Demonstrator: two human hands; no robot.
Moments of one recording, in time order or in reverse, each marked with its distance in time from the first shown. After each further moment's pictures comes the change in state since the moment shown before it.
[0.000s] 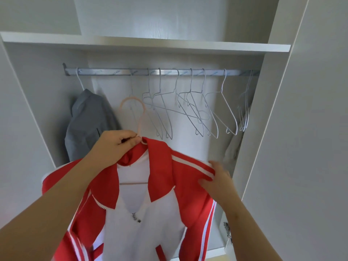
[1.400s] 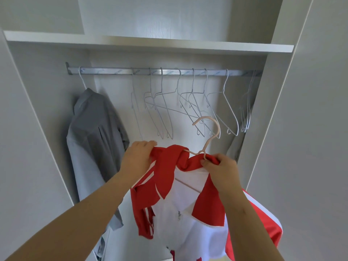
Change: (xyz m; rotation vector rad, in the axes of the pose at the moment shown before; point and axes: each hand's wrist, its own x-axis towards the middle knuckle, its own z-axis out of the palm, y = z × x) left_hand 0.001 -0.007 0.088 0.481 -0.109 -0.180; right_hand 0.007 -0.026 -0.015 0.375 0.163 -0.017
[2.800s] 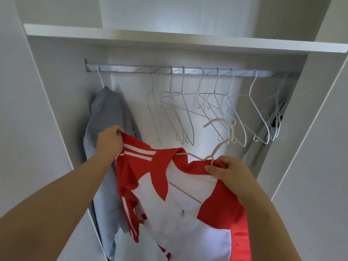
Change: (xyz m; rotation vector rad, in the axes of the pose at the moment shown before) left_hand 0.049 -0.133 -0.022 -0.320 0.194 -0.525; right_hand 0.022 -0.026 0.034 0.034 -0.333 0.017
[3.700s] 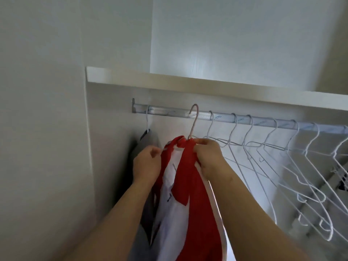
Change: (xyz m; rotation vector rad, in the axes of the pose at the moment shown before) left_hand 0.166 -0.036 0.008 -0.401 0.031 -0.134; right_hand 0.228 -0.173 0.225 0.378 -0.030 0.012
